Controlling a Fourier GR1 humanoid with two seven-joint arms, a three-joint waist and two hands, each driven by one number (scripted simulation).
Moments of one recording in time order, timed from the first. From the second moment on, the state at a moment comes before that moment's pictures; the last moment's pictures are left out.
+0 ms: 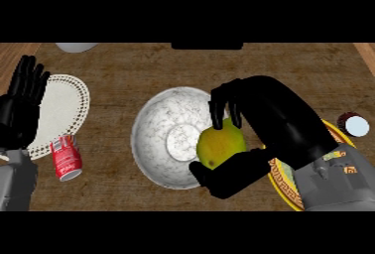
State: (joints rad) left arm -0.26 0.28 0.23 -1.50 0.11 0.01 -0.01; right arm -0.73 -0.32 0.42 -1.91 0.26 0.33 0.89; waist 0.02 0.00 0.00
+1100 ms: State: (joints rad) left arm -0.25 0.27 0.24 -1.49 0.11 0.00 -0.02; right arm -0.59 -0.02 0.39 -1.43 0.48 -0.22 0.51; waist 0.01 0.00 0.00
